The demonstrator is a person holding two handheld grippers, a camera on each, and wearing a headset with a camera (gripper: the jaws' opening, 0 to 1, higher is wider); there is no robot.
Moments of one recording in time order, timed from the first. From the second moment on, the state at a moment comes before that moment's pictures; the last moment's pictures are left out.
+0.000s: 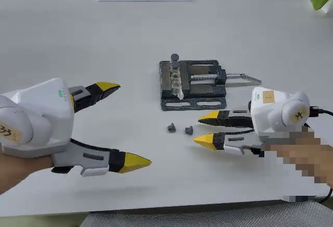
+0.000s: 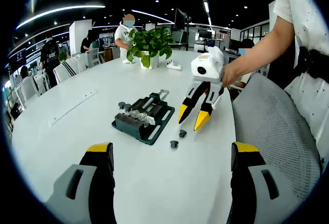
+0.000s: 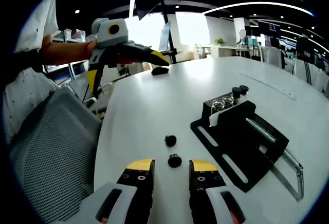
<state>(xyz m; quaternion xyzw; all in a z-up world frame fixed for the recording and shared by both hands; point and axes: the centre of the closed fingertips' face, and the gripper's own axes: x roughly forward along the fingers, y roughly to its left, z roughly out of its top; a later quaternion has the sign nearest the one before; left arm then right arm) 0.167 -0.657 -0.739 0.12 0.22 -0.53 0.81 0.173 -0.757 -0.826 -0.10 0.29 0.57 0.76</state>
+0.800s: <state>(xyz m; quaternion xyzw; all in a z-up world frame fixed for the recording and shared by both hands) 0.166 -0.659 -0.740 0.12 0.22 -0.54 0.81 0.174 -0.750 -0.837 -0.12 0.29 0.57 0.76</state>
